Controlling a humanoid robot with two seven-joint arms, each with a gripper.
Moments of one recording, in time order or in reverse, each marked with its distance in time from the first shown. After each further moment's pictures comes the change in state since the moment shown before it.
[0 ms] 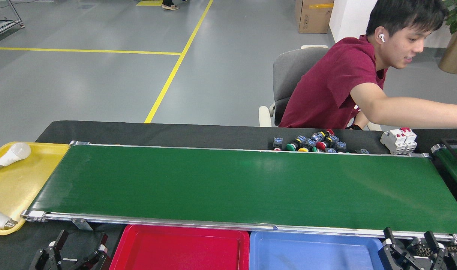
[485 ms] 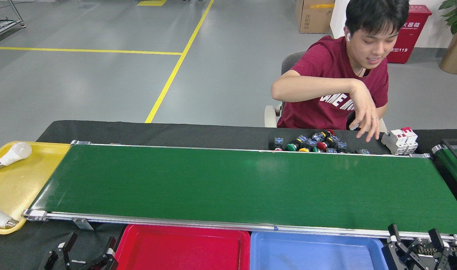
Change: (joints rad) left arm -0.015 0.000 -0.032 0.015 -0.039 0.002 0.000; right arm 0.000 0.000 0.000 0.000 -0.048 0.000 -0.064
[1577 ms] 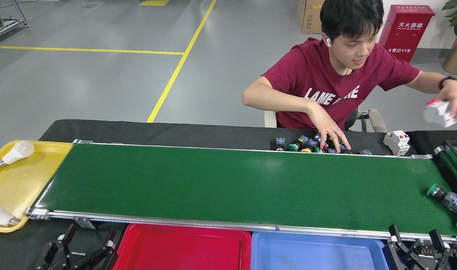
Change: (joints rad) left arm -0.017 0.008 -0.001 0.003 0.002 -0.003 0.002; right arm 0.000 0.000 0.001 0.002 0.000 0.037 0.030
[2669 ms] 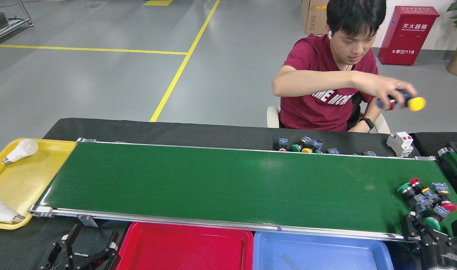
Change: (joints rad) left arm -0.010 0.004 -0.042 0.007 -0.004 -0.027 0.000; right arm -0.424 -0.063 0.057 0.523 0.007 0.222 0.105
